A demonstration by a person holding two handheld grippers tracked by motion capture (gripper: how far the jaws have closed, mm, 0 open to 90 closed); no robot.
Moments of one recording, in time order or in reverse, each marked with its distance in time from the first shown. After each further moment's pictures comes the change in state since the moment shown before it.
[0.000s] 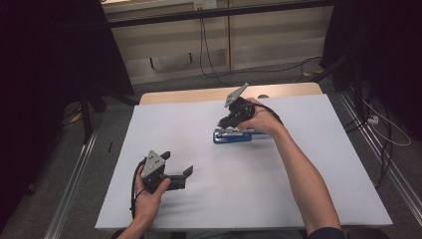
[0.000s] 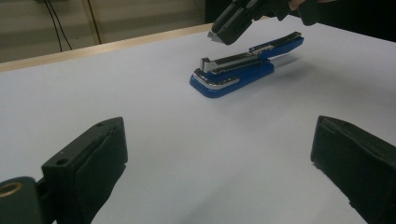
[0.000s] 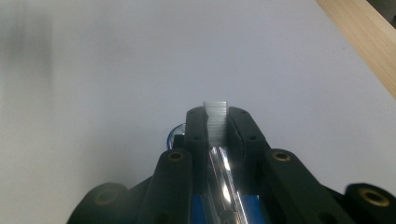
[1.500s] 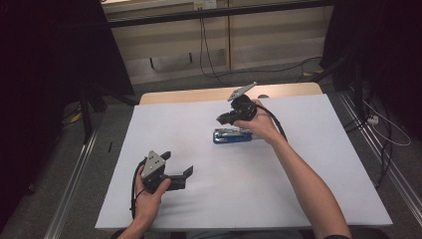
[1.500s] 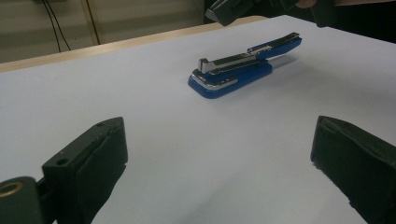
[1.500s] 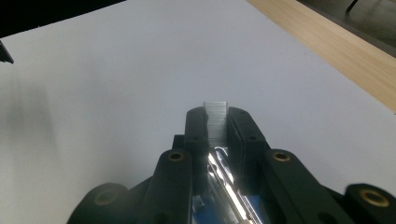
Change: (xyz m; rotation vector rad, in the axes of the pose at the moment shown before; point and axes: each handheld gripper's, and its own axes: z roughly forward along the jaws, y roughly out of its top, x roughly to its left) left arm -0.001 0.000 0.000 -0.001 -0.005 0.002; right arm 0.015 0.002 -0.014 -0.129 -0.103 0.228
